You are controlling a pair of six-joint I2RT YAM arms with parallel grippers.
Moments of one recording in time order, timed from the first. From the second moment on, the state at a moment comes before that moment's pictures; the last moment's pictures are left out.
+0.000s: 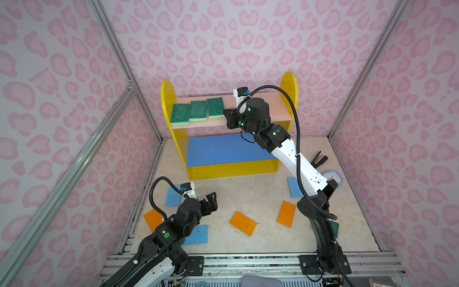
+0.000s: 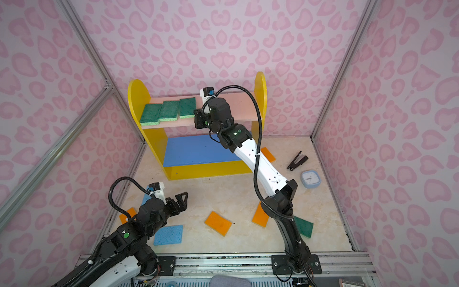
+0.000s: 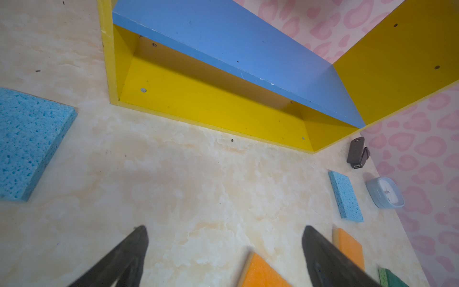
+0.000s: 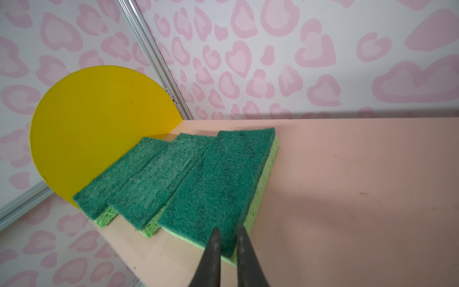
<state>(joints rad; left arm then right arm) -0.69 0.56 0.48 -0.43 -0.37 -0.77 0.72 2.19 2.57 -0.53 0.00 0.35</state>
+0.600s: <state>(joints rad) -0.66 0.54 0.55 -0.51 -0.37 -0.76 0.72 2.11 2.50 -0.54 -0.03 0.33</state>
